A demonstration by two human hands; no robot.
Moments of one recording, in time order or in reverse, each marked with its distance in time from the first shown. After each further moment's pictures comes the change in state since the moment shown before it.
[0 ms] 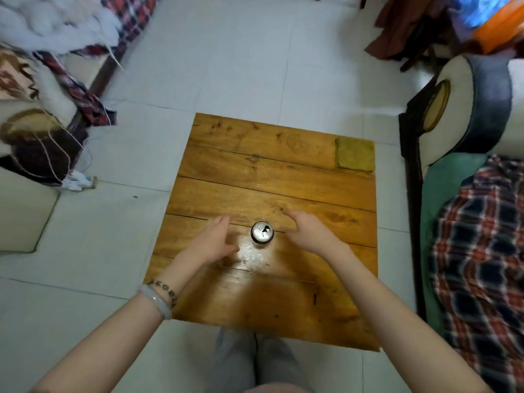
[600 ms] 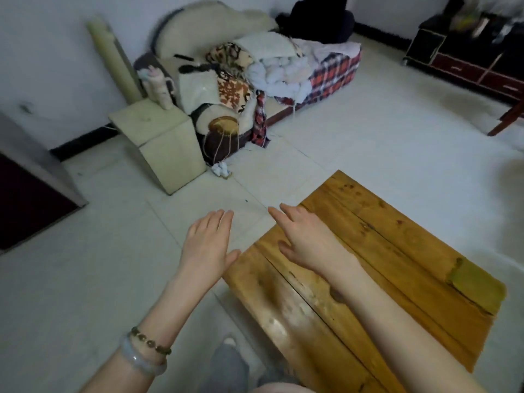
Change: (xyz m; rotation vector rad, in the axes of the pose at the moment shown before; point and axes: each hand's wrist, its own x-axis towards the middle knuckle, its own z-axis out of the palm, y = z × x) left_hand -0.265 -0.063 -0.044 0.267 0.760 -0.506; right_hand -0.090 -0.250 0.010 -0.648 0.154 -0.972
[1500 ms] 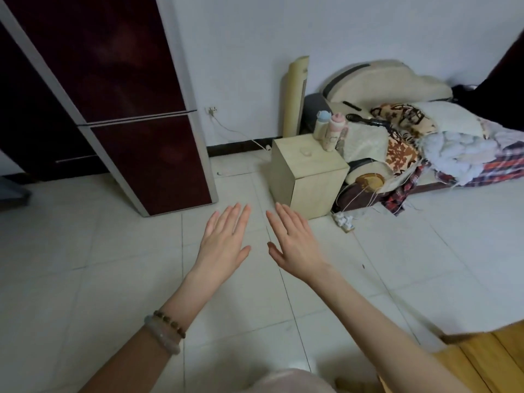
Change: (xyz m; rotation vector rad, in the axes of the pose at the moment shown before) left_hand -0.092 -0.481 -0.033 0.105 0.224 -0.356; right_hand 0.352 -0.411 0.082 -0.001 0.323 -0.505
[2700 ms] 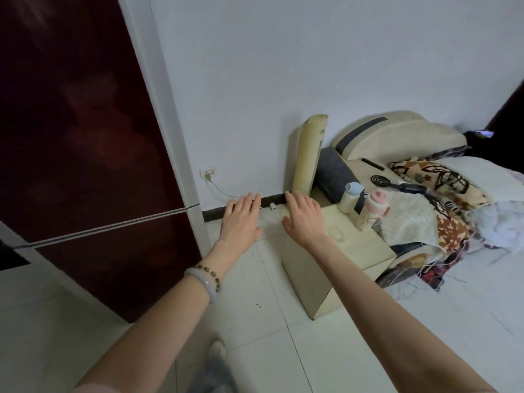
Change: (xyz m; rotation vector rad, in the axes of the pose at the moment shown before) left_hand 0.504 -0.304 0.132 0.065 -0.071 0.022; right_hand 0.550 0.172 0.125 -0.123 -0.012 0.326
